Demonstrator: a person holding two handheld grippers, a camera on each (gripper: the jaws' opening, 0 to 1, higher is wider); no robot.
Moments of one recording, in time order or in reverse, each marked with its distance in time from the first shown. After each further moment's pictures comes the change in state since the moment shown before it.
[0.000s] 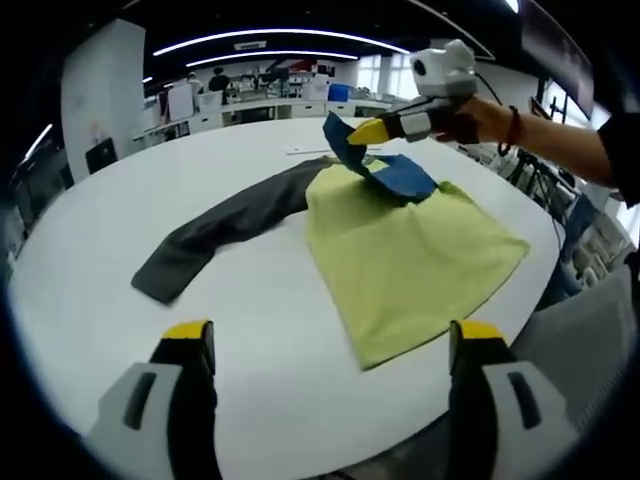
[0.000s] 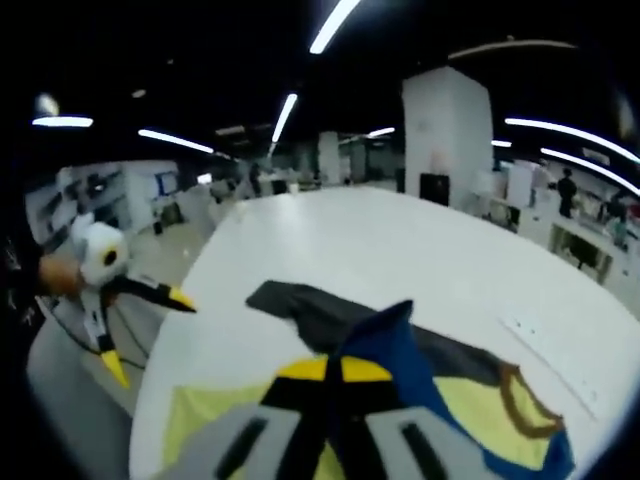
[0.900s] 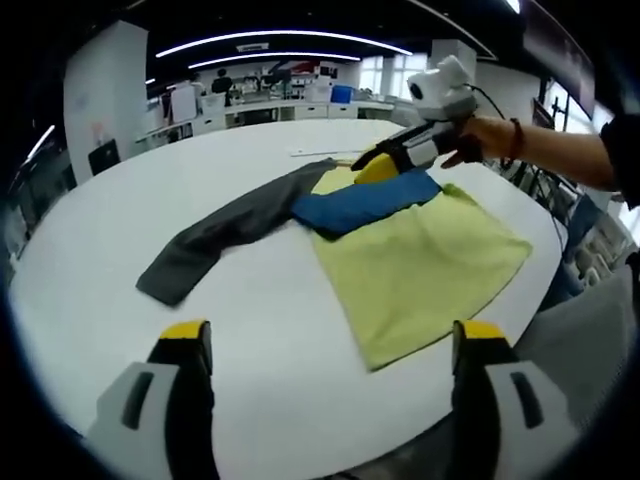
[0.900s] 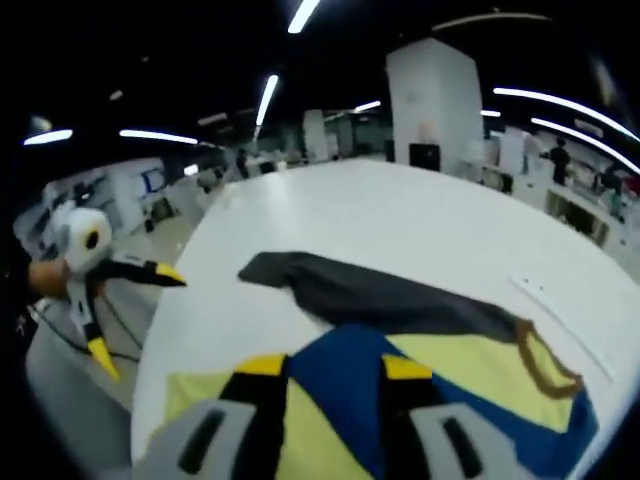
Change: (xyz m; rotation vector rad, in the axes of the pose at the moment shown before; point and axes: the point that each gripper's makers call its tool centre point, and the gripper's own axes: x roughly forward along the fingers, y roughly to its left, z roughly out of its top) left arm -0.001 0.003 0.006 0.011 -0.011 0.009; right arm 0.007 0.000 -0.042 0.085 0.112 -0.040
